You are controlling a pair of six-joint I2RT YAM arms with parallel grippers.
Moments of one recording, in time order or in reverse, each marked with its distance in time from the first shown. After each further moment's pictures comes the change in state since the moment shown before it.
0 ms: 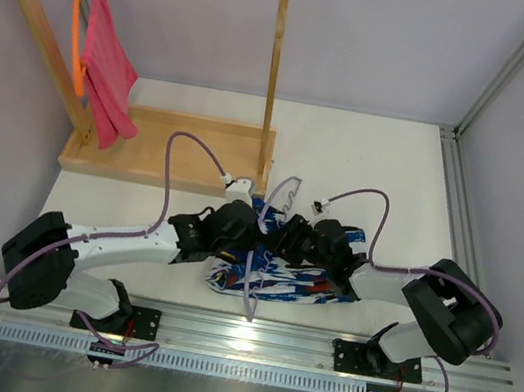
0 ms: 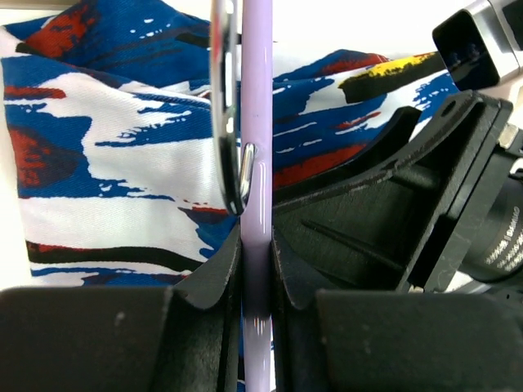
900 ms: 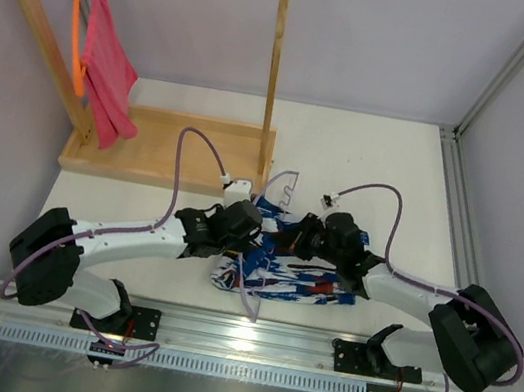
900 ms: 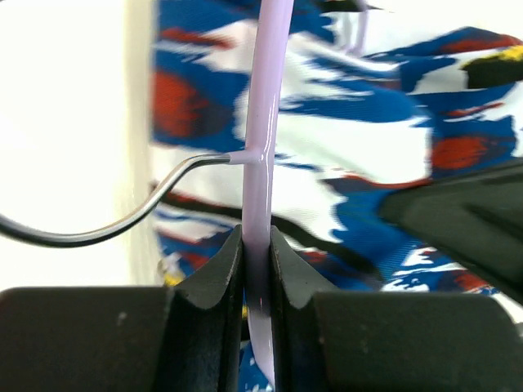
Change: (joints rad) left arm -0.006 0.056 0.114 -0.284 -0.091 -0.003; right arm -0.056 -0.144 0.043 -0.201 -0.016 -0.061
